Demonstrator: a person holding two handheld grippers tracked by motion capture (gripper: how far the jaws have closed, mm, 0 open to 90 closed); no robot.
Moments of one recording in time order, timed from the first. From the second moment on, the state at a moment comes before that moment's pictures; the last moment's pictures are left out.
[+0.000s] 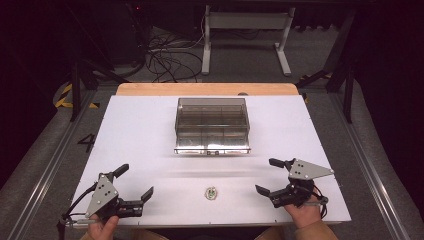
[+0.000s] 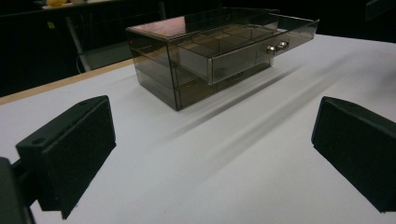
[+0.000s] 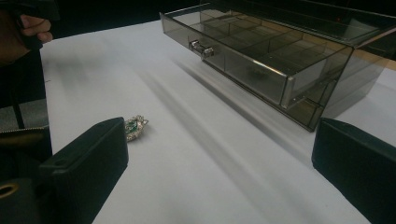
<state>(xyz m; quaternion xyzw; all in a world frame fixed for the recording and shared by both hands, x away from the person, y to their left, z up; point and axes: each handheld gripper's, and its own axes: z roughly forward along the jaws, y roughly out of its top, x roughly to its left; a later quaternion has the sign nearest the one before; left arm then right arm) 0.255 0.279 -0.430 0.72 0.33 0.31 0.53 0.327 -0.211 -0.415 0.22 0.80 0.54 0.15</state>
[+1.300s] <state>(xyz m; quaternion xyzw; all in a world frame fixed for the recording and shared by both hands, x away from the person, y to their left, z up) 0.256 0.278 -0.430 0.72 0.33 0.31 0.53 0.347 -0.139 -0.398 0.17 0.83 0.52 0.10</state>
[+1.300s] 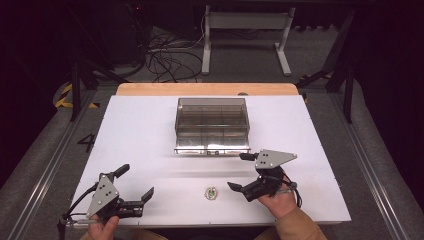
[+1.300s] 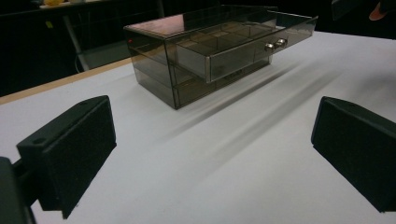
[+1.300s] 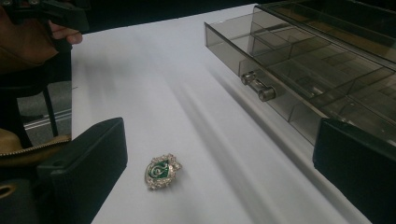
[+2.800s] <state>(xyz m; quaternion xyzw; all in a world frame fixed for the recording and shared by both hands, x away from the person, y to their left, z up) 0.255 0.278 -0.430 0.72 0.32 0.30 0.53 0.355 -0.095 -0.417 0.17 0.89 0.43 0.03</state>
